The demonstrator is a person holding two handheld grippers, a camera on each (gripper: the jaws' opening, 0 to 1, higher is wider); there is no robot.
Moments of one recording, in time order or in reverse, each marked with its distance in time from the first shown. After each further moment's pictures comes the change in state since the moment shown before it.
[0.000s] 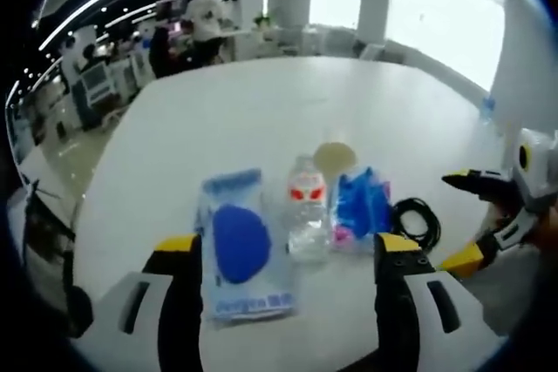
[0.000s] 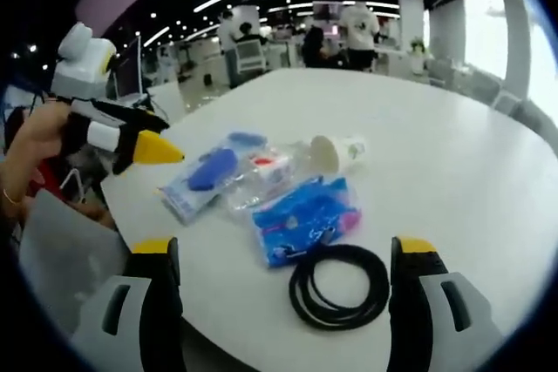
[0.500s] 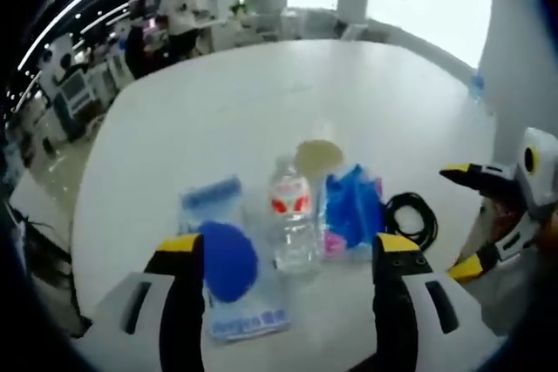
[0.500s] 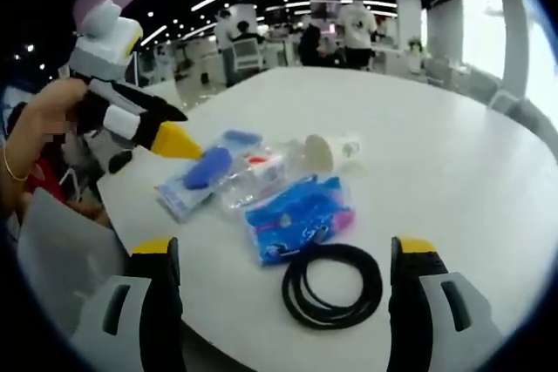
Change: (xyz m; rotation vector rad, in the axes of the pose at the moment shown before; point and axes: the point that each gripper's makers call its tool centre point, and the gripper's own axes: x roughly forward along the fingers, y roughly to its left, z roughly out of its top) left arm 0.026 -0.021 0.017 0.098 0.087 -0.064; right arm -0.002 -0.008 -0.001 -0.013 0.008 -0.031
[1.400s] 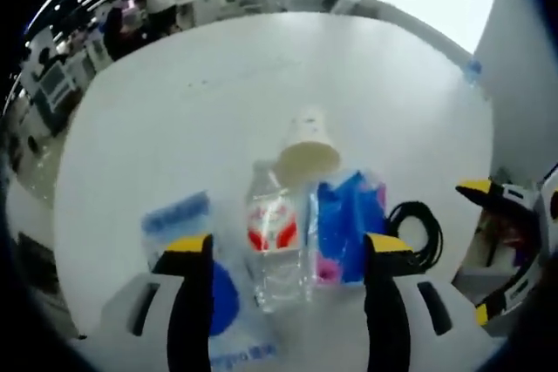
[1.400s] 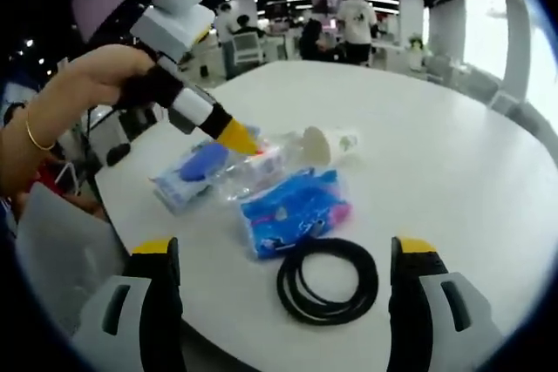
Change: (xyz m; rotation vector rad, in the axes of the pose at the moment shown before) left arm 0.068 -0.013 0.012 0.000 0.149 -0.075; right arm 0.002 -0.004 -0.006 -0.010 0.030 -0.002
